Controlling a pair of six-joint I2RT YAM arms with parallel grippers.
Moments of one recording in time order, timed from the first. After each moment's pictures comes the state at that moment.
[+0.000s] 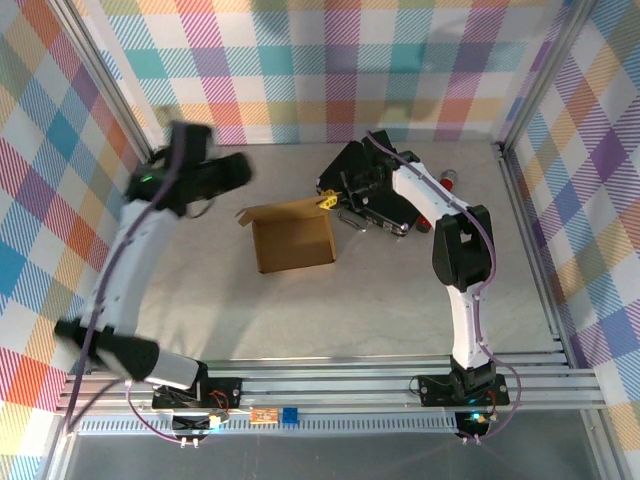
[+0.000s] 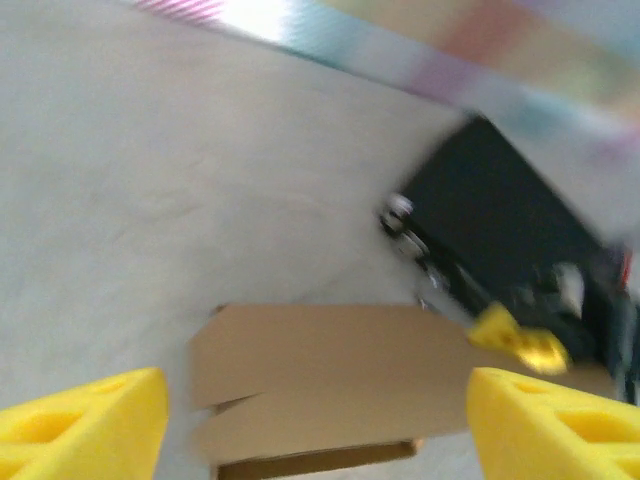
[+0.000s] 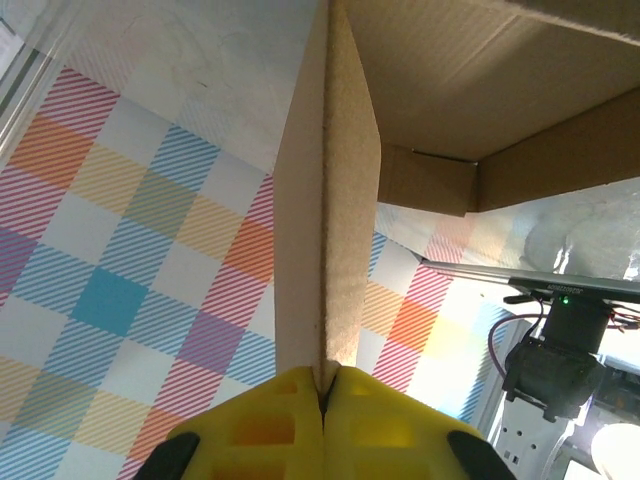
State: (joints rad) left arm -0.20 1.38 1.63 -0.99 -0.01 -0.60; right arm 0.39 2.18 1.91 -0.78 -0.97 1.60
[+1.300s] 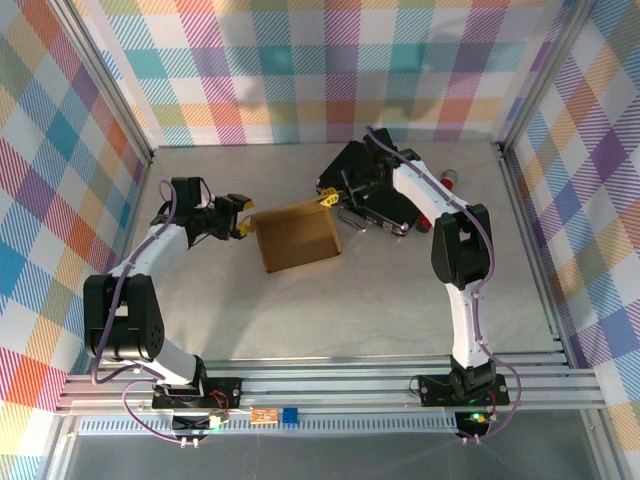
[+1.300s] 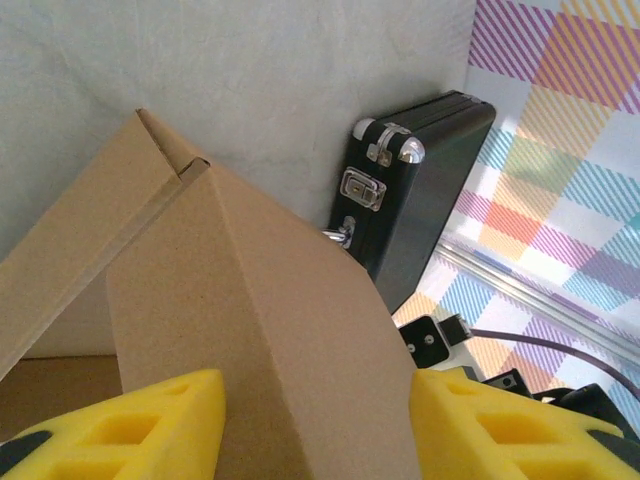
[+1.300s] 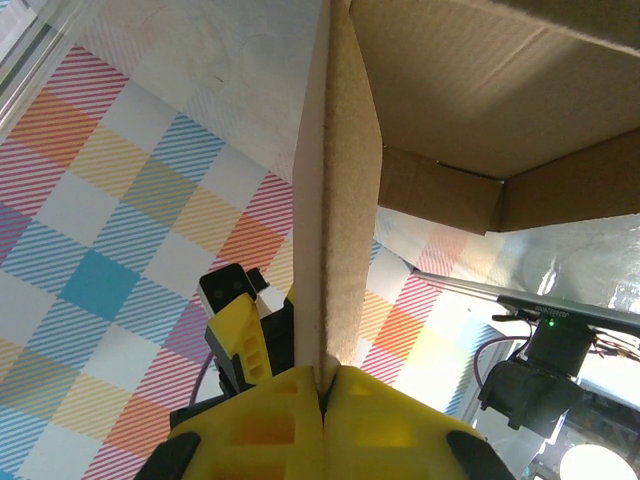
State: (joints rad) left arm -0.02 1.53 1.02 -0.26 0.65 -1.34; right arm 0.39 2.20 1.94 -0.78 -0.97 1.51
